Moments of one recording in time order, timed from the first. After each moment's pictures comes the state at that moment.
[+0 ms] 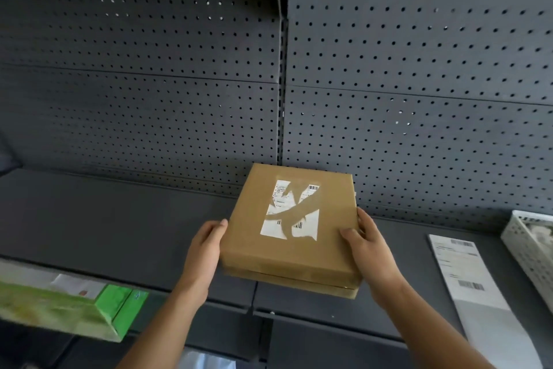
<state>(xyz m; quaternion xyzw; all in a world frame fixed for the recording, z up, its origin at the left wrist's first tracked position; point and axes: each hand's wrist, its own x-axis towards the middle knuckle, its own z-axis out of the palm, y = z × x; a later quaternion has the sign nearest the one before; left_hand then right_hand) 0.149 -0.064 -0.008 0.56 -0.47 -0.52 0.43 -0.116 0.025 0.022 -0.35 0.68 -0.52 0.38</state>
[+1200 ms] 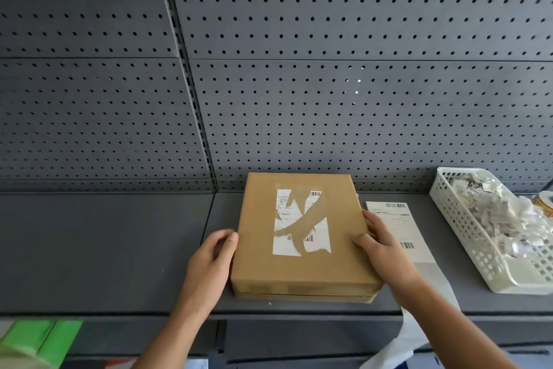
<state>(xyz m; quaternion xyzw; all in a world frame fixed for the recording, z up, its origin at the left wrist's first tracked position) 0.025 -0.014 -0.036 0.52 -0.60 -0.50 0.35 -0.252 0.103 -0.021 -0.28 0.71 -0.53 0.37</state>
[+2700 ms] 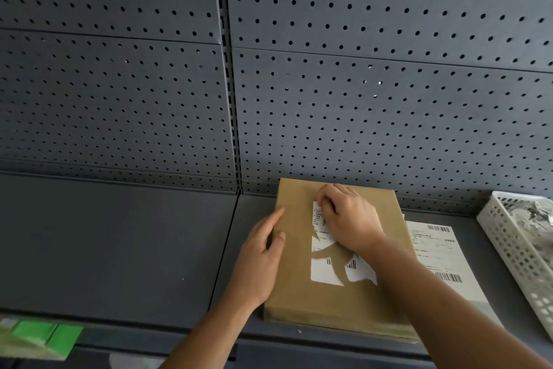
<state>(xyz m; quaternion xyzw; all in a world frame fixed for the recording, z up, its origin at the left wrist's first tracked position) -0.007 -0.053 -0.037 0.44 -0.67 -0.51 0.31 -0.219 -0.047 -0.019 -0.62 0.75 -0.24 0.02</state>
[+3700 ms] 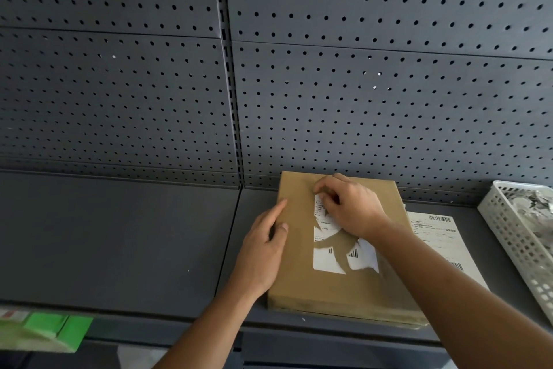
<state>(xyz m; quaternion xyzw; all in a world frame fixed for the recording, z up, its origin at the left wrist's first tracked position) -0.006 -0.053 -0.037 0.45 -0.67 -0.51 0.30 -0.223 -0.047 -0.009 -0.64 0.73 -0.23 0.06</state>
